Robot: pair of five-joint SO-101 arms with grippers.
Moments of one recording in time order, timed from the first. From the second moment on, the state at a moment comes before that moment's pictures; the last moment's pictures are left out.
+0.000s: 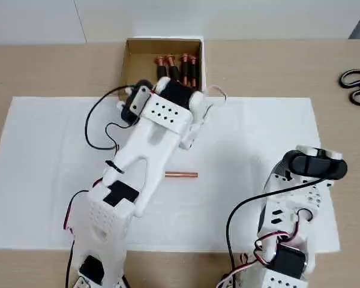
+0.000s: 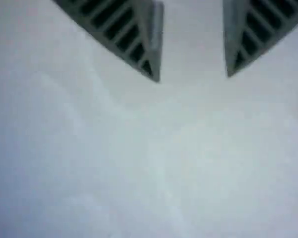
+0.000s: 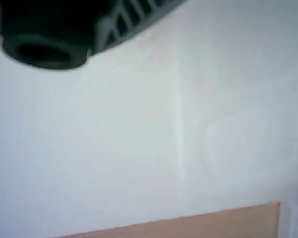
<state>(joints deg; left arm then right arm) 26.0 35.3 -43.3 99.2 100.4 15.0 -103.2 88.0 47.4 -2.6</state>
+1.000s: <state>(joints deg) 22.3 30.5 -18.3 99.3 96.7 15.0 -103.2 88.0 47.4 -2.6</state>
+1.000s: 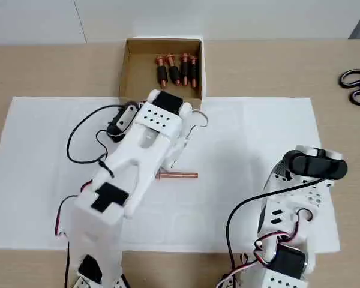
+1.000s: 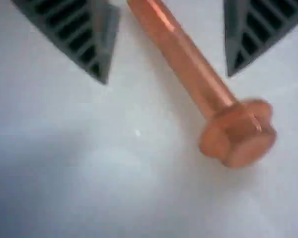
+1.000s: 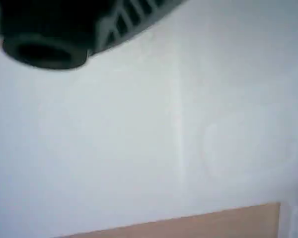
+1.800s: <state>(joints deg) 28.0 31.5 -13.1 99.2 96.7 15.0 -103.2 88.0 47.4 -2.6</state>
